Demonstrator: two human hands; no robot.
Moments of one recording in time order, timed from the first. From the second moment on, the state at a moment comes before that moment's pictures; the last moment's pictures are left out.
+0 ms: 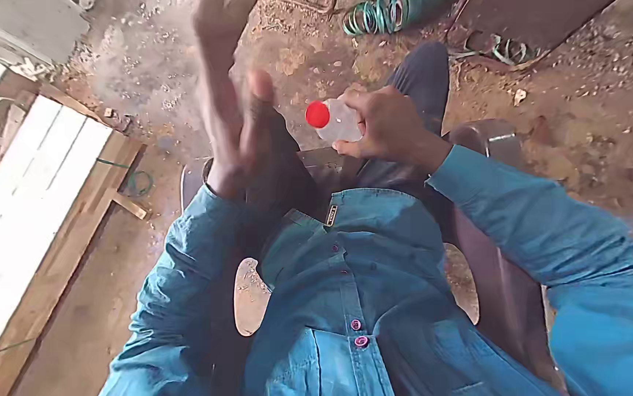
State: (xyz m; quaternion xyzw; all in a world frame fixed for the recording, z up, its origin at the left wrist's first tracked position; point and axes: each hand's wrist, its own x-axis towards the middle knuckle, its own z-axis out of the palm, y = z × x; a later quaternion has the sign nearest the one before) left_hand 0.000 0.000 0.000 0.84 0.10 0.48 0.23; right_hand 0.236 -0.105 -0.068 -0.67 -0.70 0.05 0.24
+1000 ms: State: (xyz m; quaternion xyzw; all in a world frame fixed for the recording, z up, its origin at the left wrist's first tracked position) left_hand -0.024 0.048 -0.064 0.93 0.34 -0.01 0.13; right_hand 0.222 -0.112 -0.045 -0.65 -0.69 0.20 0.23
